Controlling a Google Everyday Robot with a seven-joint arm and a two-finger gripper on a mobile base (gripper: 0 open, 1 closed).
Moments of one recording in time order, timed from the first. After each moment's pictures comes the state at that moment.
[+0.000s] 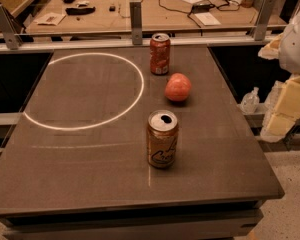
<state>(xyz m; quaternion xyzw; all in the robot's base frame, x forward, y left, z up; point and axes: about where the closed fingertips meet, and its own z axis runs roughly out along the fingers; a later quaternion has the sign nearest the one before) 0.438 -0.217 0.976 -0.60 0.78 -0.03 0.16</state>
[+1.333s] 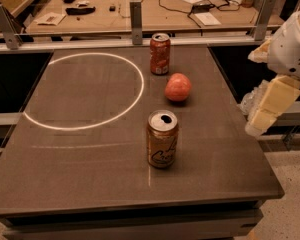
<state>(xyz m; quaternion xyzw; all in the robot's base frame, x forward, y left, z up) 0.462 -0.211 0.958 -0.59 0.79 0.01 0.19</state>
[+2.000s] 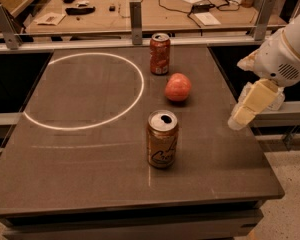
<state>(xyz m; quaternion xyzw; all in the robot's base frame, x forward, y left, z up) 0.501 -0.204 0.923 -0.56 0.79 0.07 0.23</state>
